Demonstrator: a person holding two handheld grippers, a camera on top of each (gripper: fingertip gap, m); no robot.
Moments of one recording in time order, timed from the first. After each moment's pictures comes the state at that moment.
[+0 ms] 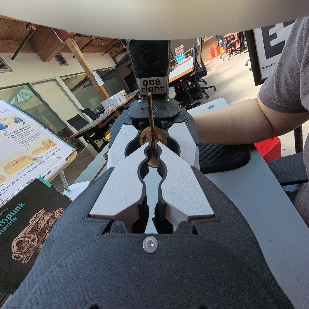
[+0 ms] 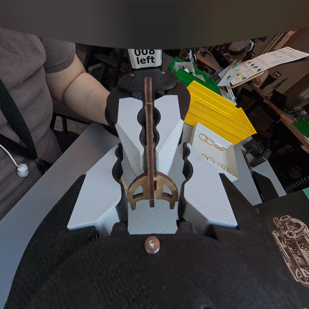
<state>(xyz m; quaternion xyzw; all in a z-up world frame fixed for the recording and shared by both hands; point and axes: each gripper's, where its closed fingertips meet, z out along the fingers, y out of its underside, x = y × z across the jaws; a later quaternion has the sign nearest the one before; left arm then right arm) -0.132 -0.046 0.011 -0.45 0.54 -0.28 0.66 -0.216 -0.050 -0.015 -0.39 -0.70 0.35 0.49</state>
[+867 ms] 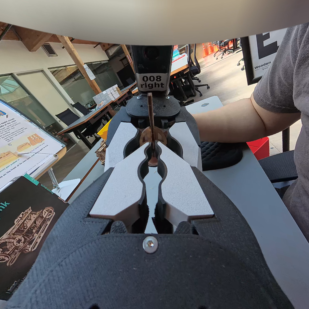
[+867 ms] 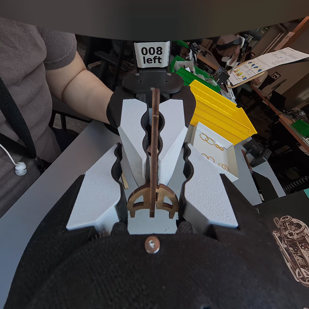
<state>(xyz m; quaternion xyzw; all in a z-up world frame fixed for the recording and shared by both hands) -0.129 -0.047 0.003 -0.46 0.55 -0.30 0.63 -0.216 -0.054 -0.020 -0.39 -0.70 0.35 0.49</state>
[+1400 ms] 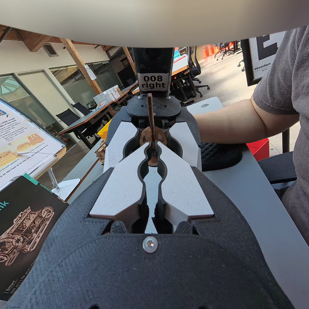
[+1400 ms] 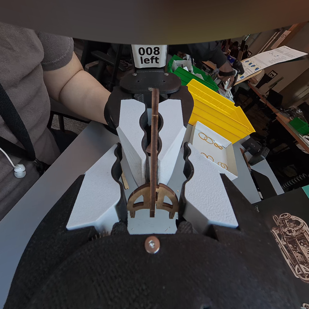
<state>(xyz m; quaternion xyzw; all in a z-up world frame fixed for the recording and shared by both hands) -0.128 -0.049 0.003 -0.46 0.54 -0.30 0.64 -0.216 -0.054 -0.020 -0.39 -0.70 0.34 0.49</state>
